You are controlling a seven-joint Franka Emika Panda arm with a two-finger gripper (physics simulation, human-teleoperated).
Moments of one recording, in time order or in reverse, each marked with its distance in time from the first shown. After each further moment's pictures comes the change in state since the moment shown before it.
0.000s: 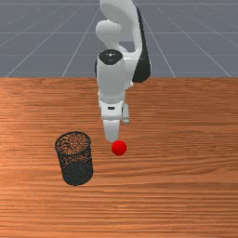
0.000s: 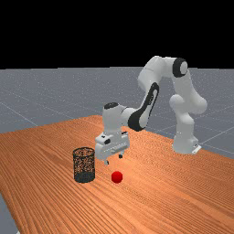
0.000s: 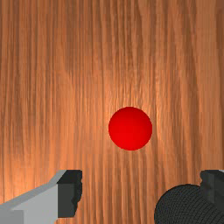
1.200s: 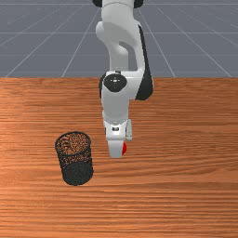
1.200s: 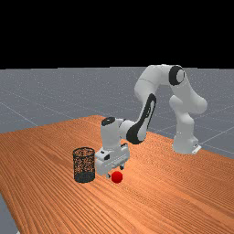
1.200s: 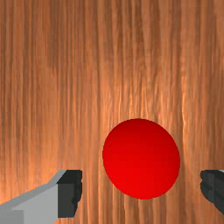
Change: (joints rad) arm 0.017 0.165 0.004 0.107 -0.003 -0.035 0.021
